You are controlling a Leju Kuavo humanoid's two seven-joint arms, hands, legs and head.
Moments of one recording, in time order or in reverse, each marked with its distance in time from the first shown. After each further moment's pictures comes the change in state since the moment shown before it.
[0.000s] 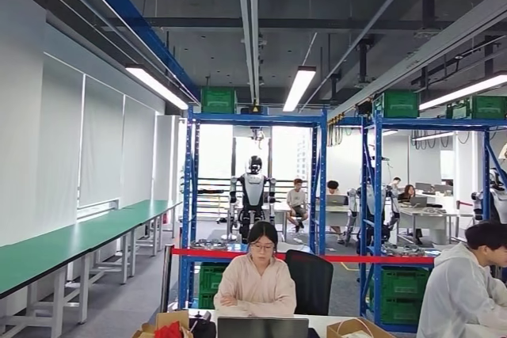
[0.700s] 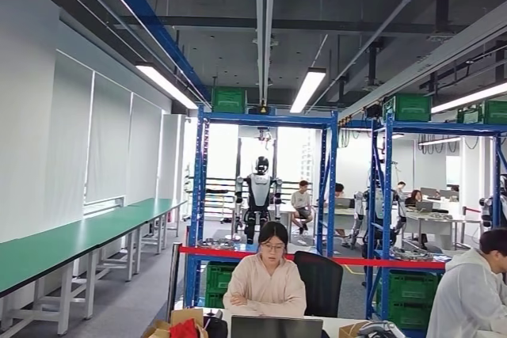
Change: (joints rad) left arm -0.037 -0.014 -0.001 -0.009 -0.082 -0.026 0.025; right arm -0.417 -0.119 -0.401 0.358 0.213 -0.108 0.180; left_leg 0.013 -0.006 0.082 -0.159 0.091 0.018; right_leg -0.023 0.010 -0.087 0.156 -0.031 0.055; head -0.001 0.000
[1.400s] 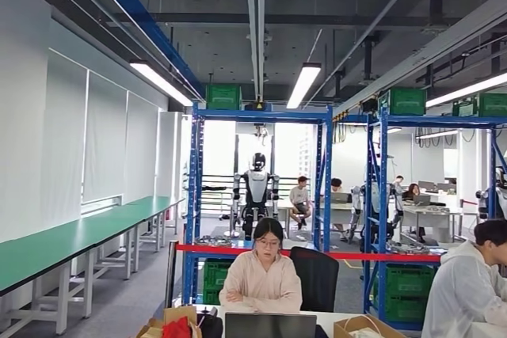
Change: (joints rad) left arm -0.020 -0.012 0.022 -0.002 -0.094 -0.019 0.009; right arm 0.007 0.014 -0.075 0.405 0.153 -0.027 -0.106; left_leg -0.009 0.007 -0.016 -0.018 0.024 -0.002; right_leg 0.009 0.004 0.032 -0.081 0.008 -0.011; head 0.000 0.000
